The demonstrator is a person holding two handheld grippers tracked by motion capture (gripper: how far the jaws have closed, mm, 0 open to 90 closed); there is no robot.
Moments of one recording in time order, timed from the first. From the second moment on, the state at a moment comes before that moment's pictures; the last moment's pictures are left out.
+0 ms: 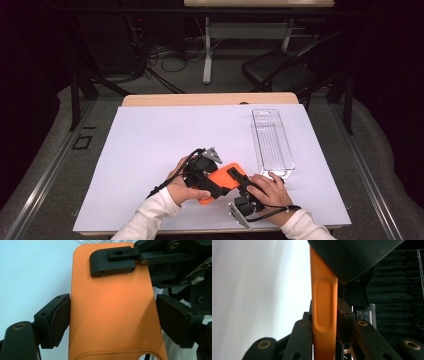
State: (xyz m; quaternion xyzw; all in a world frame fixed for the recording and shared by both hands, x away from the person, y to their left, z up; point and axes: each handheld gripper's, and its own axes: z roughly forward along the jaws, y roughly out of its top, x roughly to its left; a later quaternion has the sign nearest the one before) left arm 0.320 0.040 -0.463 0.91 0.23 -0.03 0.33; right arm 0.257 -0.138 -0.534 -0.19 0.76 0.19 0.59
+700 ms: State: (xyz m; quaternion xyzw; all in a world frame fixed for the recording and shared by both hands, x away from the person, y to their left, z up) left arm 0.322 0.040 -0.463 0.91 0.24 -0.04 0.34; right arm 0.257 -0.139 -0.535 -0.19 0.76 0.19 0.59
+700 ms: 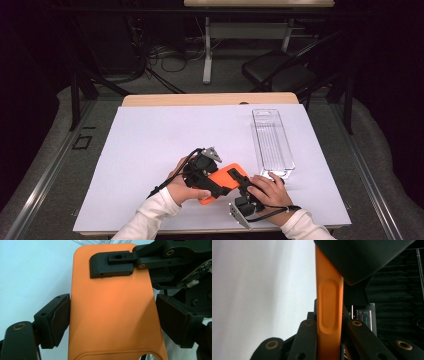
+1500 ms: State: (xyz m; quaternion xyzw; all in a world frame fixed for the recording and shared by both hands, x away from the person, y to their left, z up) left arm 0.323 0.041 -0.463 0.90 0.25 -0.05 0.34; right arm 0.257 -0.141 -0.537 -0.19 0.74 0.19 0.61
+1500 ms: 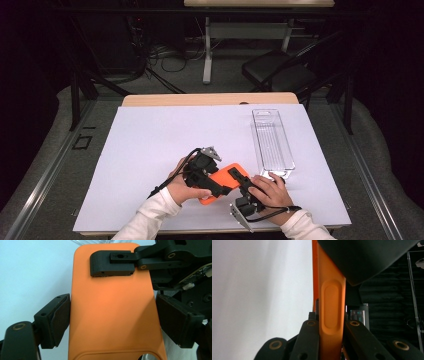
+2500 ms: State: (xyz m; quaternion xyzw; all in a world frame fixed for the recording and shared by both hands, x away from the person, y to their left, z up) left arm 0.324 0.046 -0.459 0.89 0.26 -0.04 0.37; right arm 0.260 -0.144 -0.539 -0.19 0.75 0.19 0.60
